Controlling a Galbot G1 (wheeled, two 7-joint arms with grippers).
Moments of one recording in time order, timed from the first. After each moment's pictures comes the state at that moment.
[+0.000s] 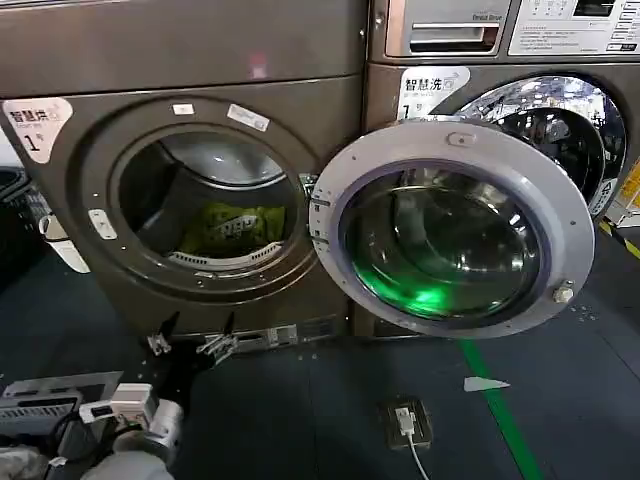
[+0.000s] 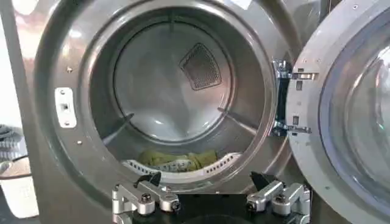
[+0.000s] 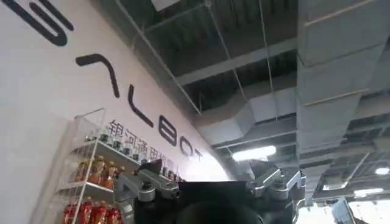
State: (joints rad) left arm 1.42 -1.41 -0.51 -2.36 -0.10 0.58 -0.06; right arm -1.67 0.94 2.29 2.00 0.84 -0.24 0.12
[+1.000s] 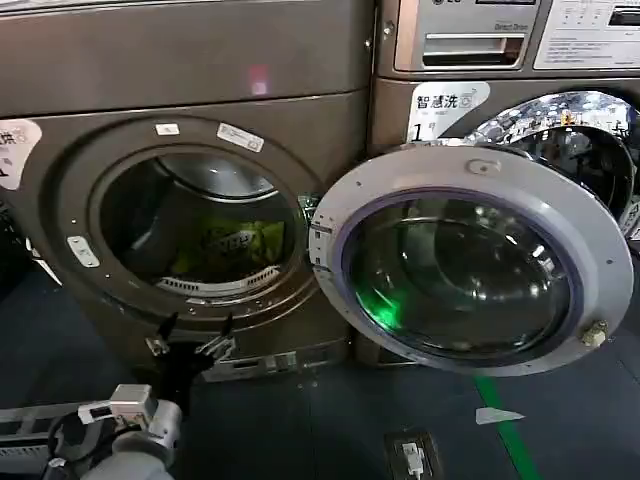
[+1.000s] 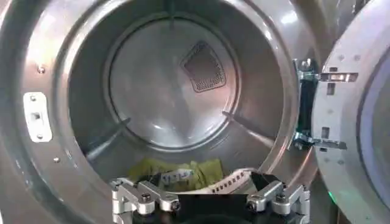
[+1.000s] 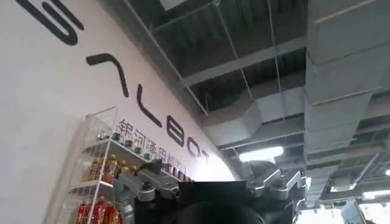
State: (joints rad) left arm 1.43 -1.41 -0.52 -2.36 -0.10 0.57 -0.06; right arm -1.66 0.95 2.29 2.01 0.84 -0.23 0.11
